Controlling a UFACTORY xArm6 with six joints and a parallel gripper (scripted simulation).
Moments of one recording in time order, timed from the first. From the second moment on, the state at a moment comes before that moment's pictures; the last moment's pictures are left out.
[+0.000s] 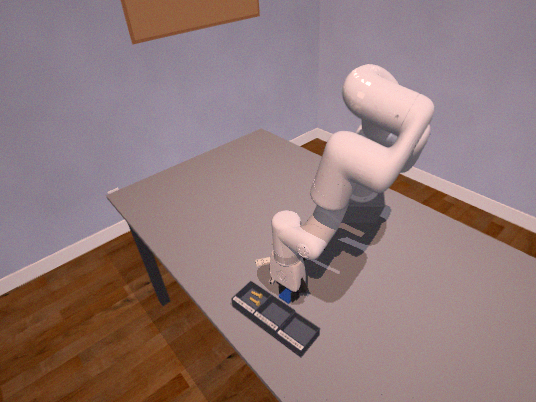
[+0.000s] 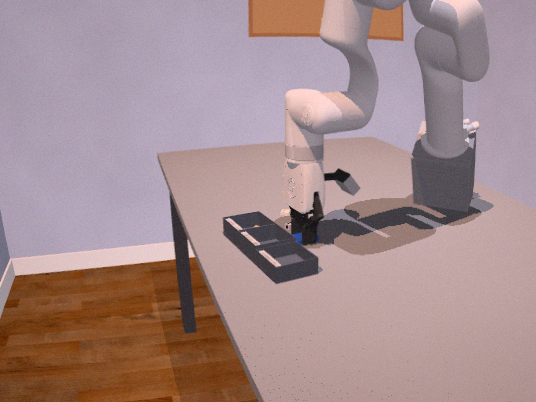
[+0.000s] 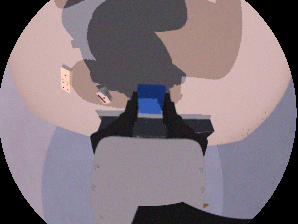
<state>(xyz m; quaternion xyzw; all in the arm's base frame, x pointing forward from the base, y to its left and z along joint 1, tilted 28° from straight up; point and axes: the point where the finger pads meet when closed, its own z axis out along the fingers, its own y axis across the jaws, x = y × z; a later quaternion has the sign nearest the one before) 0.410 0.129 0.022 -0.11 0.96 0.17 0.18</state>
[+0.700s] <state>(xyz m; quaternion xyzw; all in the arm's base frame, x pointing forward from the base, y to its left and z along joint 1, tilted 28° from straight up) 0.402 0.118 0.048 -0.11 0.96 0.17 0.18</state>
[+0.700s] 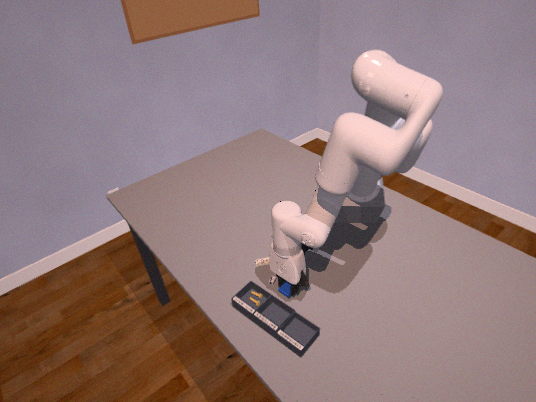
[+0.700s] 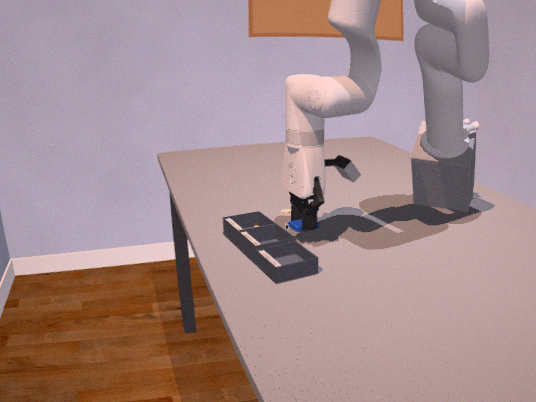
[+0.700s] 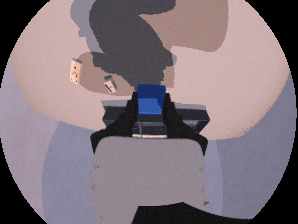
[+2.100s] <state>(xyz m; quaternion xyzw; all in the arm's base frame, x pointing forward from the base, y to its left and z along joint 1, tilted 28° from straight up) 0.414 0.159 0.103 -0.12 0.96 0.17 0.18</state>
